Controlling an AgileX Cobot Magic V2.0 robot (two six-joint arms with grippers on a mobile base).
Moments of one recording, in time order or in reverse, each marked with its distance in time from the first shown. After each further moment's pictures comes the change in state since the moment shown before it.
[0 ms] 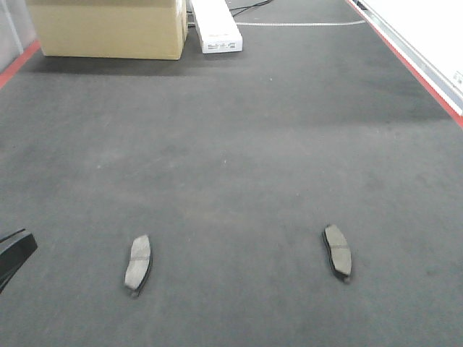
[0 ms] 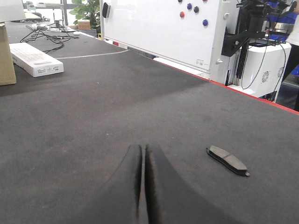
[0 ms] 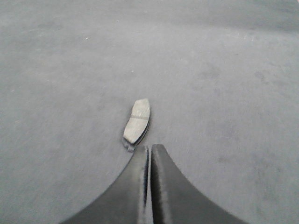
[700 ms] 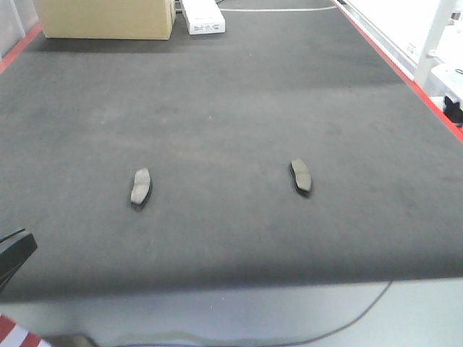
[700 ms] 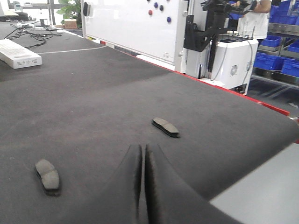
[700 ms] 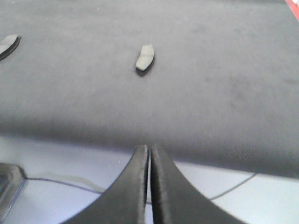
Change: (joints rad) left arm 0.000 0.000 0.000 0.000 0.000 0.000; right arm 0.000 0.000 0.000 0.000 0.000 0.000
